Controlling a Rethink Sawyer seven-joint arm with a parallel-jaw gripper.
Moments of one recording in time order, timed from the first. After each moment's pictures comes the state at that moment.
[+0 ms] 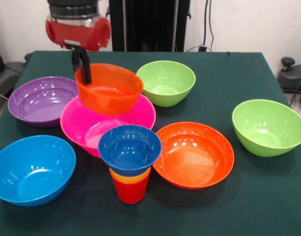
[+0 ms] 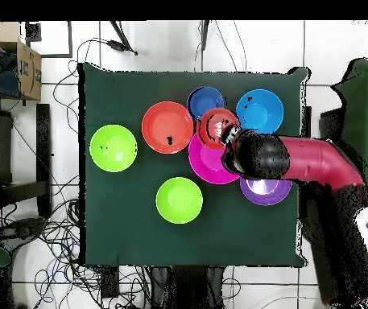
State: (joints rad) arm -0.75 -0.74 0.50 1.62 -0.45 0.61 2.16
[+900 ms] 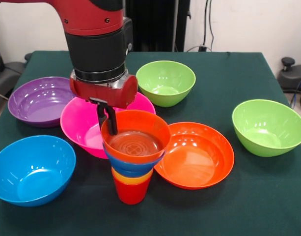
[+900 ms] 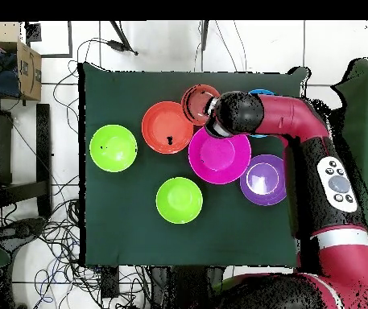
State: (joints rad) arm -0.62 -0.51 0.48 1.28 -0.44 0.78 2.16
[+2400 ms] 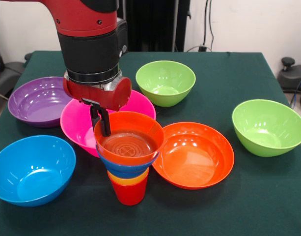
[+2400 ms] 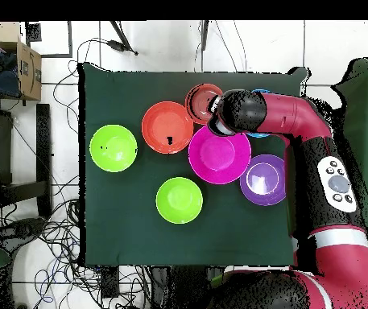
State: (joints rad) arm -0.59 -0.50 0.42 1.25 -0.40 0.78 2.16
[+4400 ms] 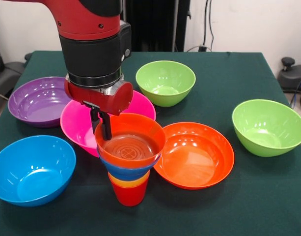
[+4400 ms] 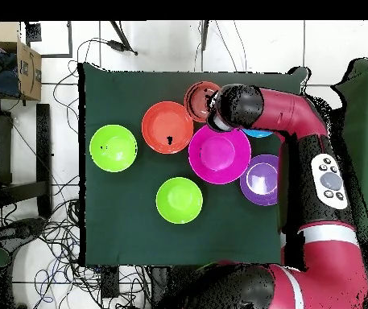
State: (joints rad) arm -0.52 -0.47 0.31 1.20 -0.30 0.78 2.16
